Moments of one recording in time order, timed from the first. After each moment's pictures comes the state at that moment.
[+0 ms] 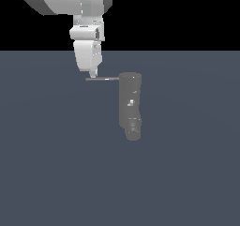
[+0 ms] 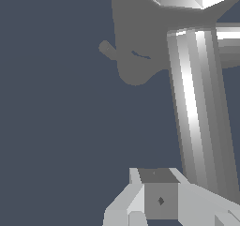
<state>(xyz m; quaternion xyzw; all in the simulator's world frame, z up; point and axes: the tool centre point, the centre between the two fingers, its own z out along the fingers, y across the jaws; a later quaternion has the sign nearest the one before) 0.027 0.092 0.201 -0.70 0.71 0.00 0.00</state>
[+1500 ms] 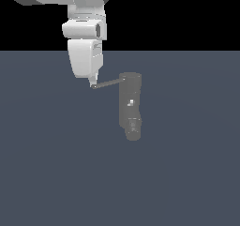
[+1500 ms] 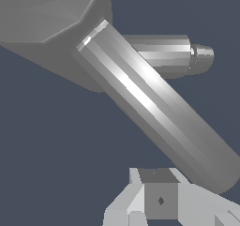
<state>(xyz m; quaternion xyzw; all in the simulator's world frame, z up) -0.051 0.077 0.201 -0.70 0.71 0.00 0.00</state>
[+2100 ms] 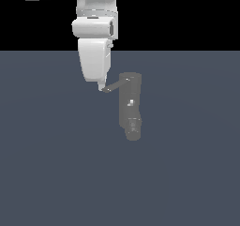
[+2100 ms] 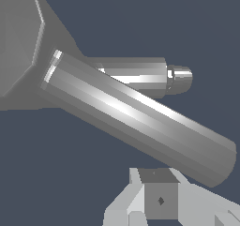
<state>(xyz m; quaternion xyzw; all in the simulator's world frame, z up) -0.080 0.048 0.201 -0.70 0.71 0.00 0.00</state>
